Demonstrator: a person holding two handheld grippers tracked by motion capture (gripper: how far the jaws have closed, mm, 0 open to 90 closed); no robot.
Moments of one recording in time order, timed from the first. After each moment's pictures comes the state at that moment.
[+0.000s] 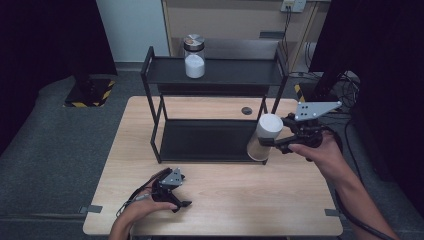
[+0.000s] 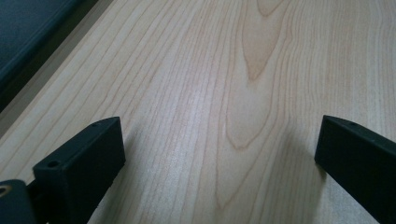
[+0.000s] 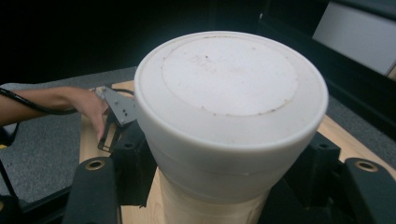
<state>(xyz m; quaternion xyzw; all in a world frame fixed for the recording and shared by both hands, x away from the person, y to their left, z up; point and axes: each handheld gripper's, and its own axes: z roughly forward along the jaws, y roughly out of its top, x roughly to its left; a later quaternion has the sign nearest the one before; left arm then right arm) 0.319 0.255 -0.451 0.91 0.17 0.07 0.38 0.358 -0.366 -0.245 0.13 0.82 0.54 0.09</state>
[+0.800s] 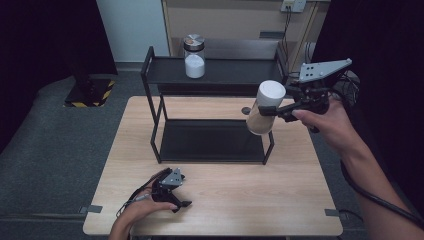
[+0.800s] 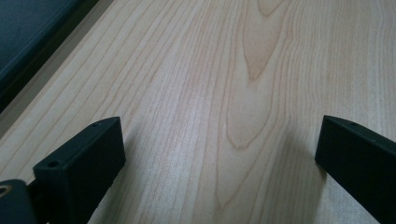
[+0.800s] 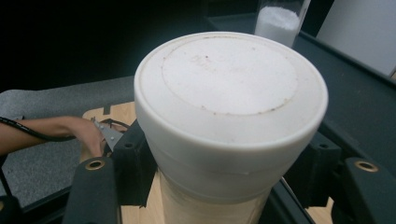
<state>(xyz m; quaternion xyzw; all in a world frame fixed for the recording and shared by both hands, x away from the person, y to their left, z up) 0.318 0.254 -0.451 0.91 0.17 0.07 0.38 0.385 -0.356 -0.168 0.12 0.83 0.54 0.09</state>
